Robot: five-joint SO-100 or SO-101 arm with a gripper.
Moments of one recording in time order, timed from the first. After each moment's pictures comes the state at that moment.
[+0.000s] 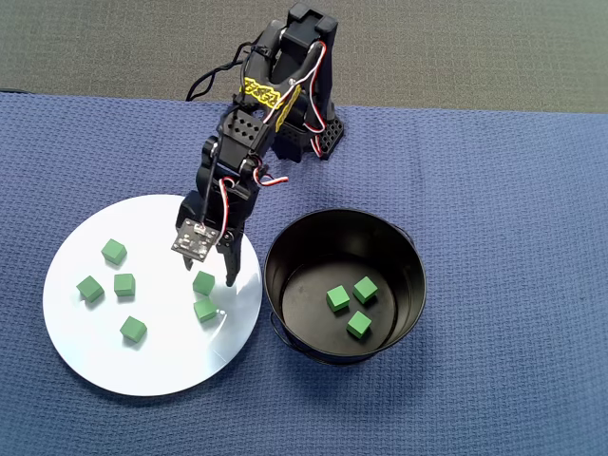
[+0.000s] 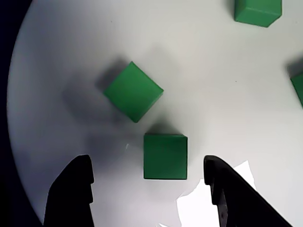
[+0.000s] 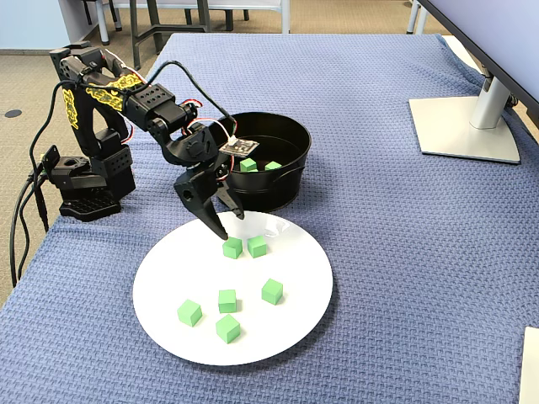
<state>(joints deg) 28.2 97.3 118.8 33.4 -104.0</state>
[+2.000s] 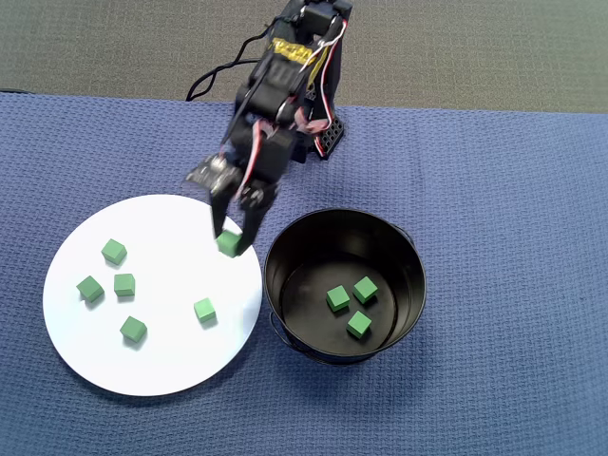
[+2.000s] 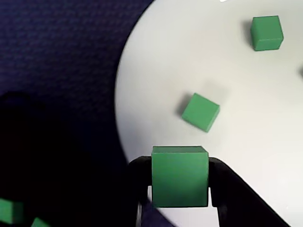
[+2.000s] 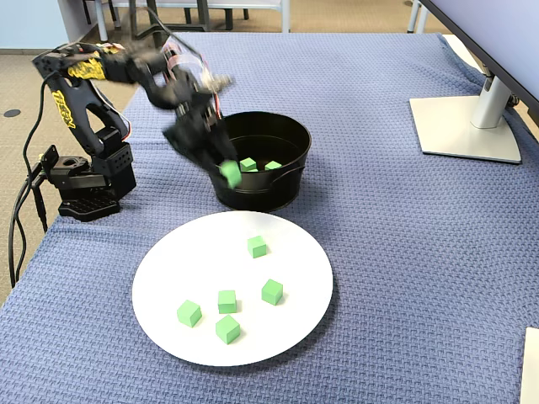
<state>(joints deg) 18.8 120.8 111.5 55.3 -79.4</state>
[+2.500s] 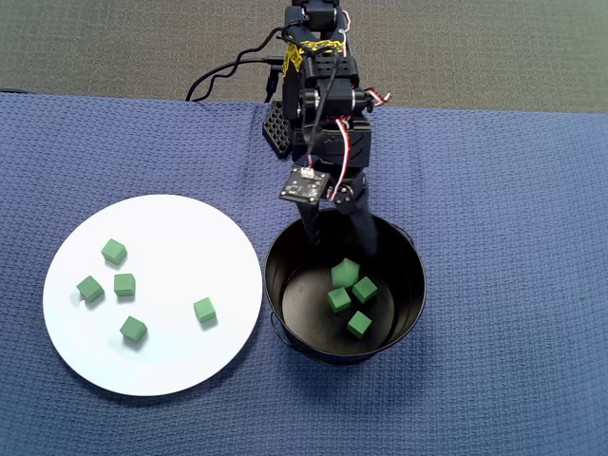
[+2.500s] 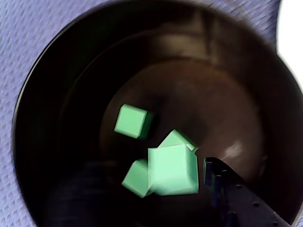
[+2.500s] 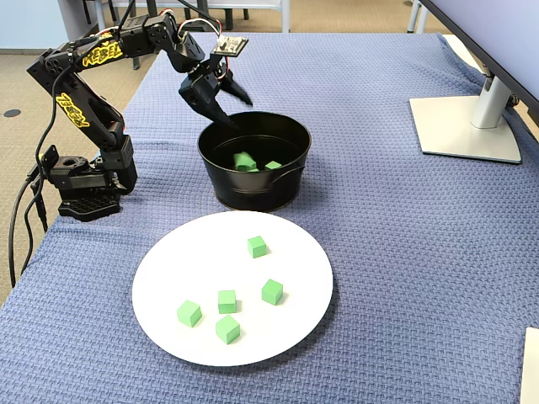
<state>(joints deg) -6.2 120.2 107.5 62.8 -64.9</state>
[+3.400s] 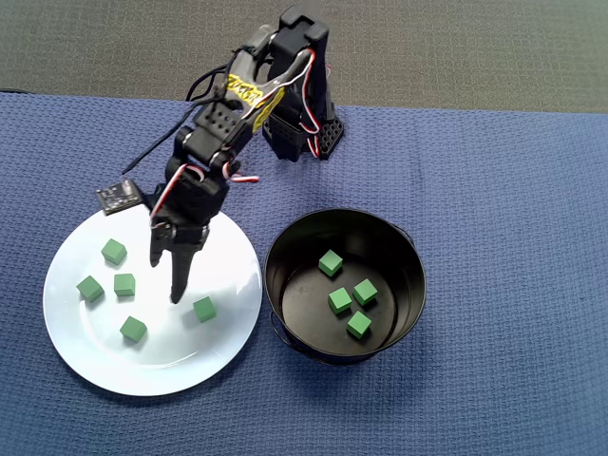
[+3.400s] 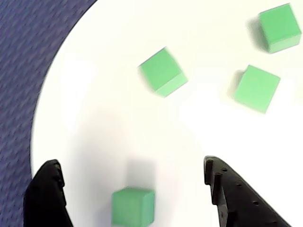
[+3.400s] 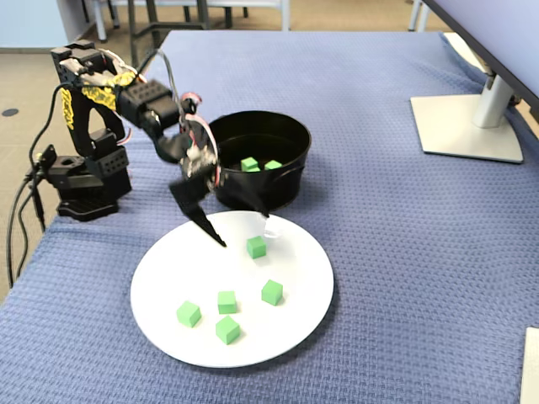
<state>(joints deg) 34.8 89.9 103.8 35.7 -63.4</state>
